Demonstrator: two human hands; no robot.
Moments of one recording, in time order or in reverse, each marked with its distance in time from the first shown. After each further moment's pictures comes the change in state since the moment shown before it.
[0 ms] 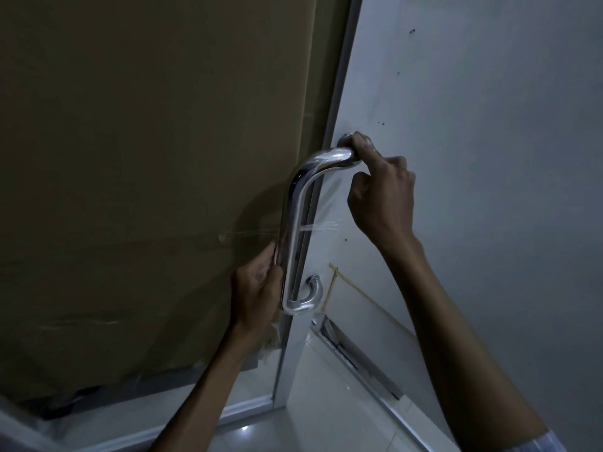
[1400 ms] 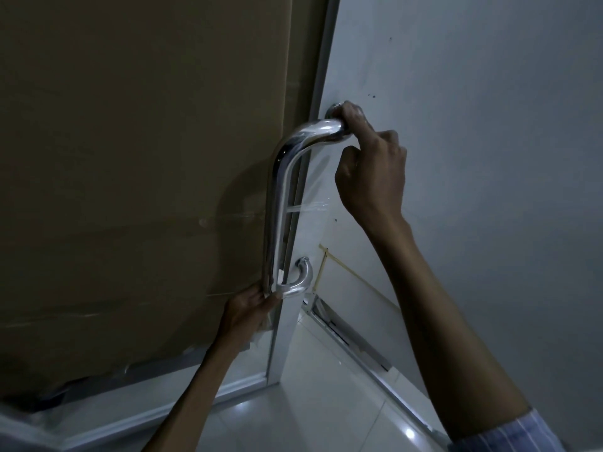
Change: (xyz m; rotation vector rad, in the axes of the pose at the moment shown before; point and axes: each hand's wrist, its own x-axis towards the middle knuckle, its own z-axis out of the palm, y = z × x) left_hand -0.033 -0.101 -0.010 -0.112 -0.144 -0.603; right_hand 0.000 0.001 0.011 0.020 0.070 0.008
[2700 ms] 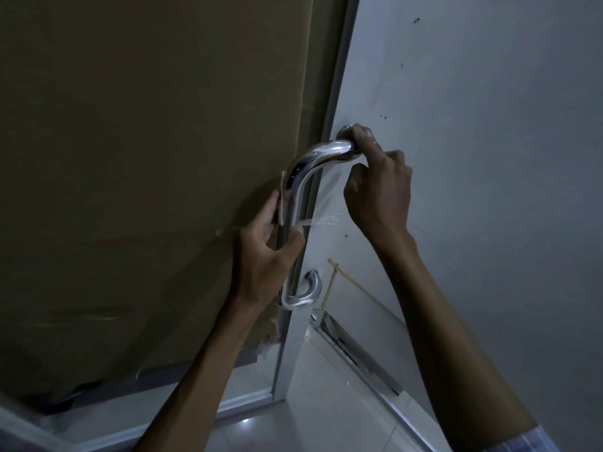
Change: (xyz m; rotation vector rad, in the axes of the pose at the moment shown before) left_hand -0.031 0.167 0.030 0.122 0.134 0.581; right_hand 0.005 0.000 0.006 0.019 0.019 -0.013
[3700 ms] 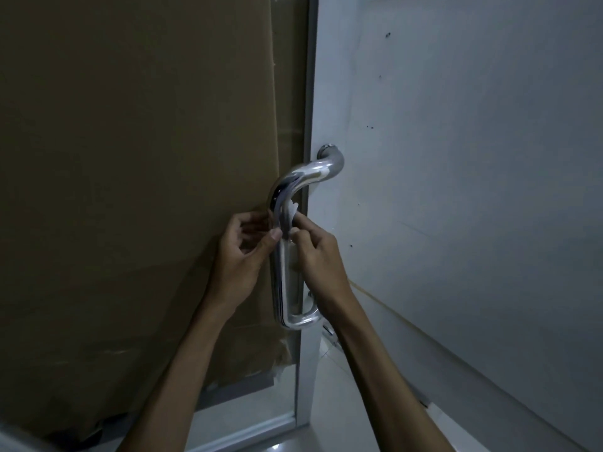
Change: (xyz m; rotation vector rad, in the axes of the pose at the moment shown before) left_hand 0.027 -0.003 -0.018 -0.014 -0.009 -0.045; right_hand -0.078 -0.038 0.007 0.934 -0.363 0.307
